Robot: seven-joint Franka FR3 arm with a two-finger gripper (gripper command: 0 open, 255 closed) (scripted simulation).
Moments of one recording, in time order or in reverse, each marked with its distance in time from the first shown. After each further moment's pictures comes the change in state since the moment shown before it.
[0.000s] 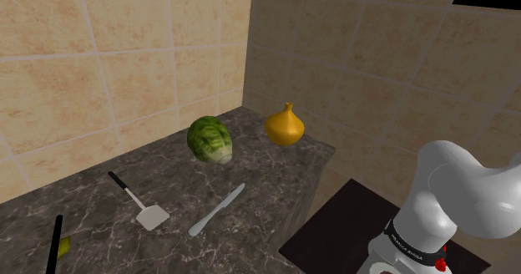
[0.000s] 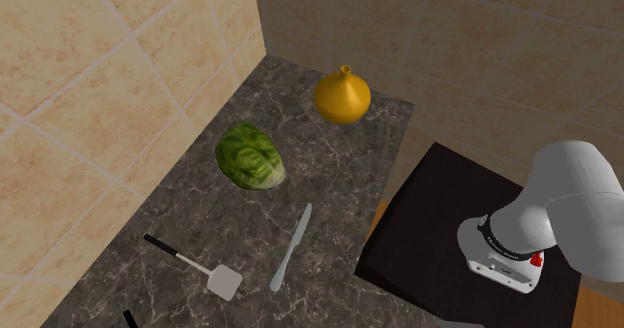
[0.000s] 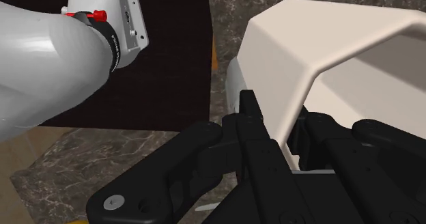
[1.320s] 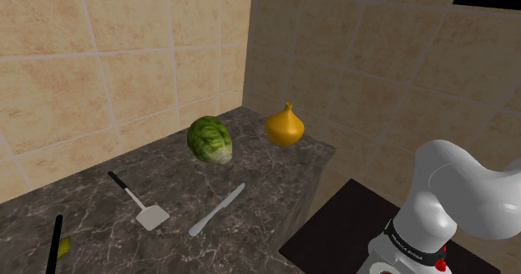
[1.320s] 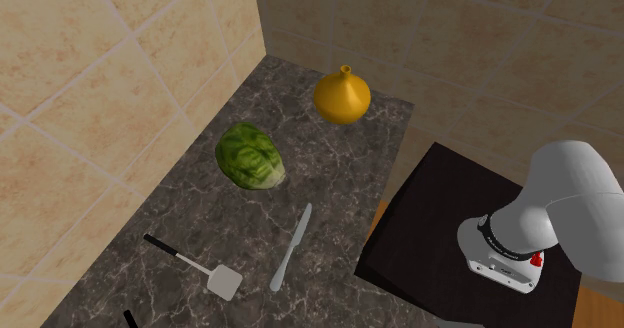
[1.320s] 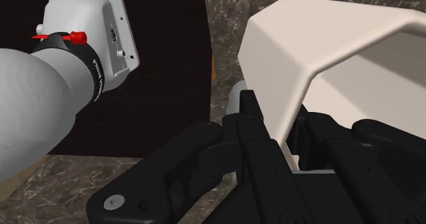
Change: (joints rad) arm 0.065 -0.185 0.099 -0.283 0.118 0.116 0.007
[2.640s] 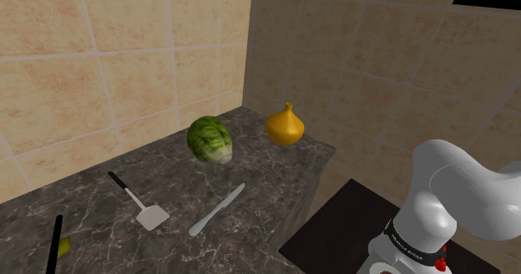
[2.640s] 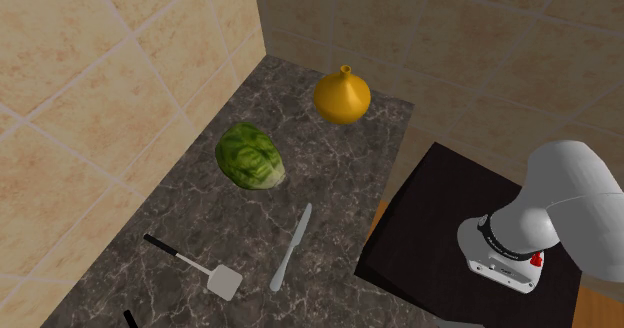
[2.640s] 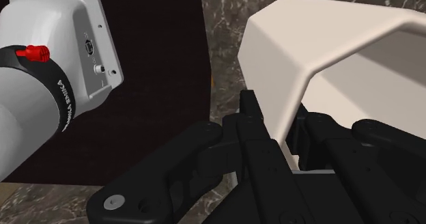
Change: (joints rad) arm 0.073 -0.131 0.156 -0.266 0.151 0.144 -0.018
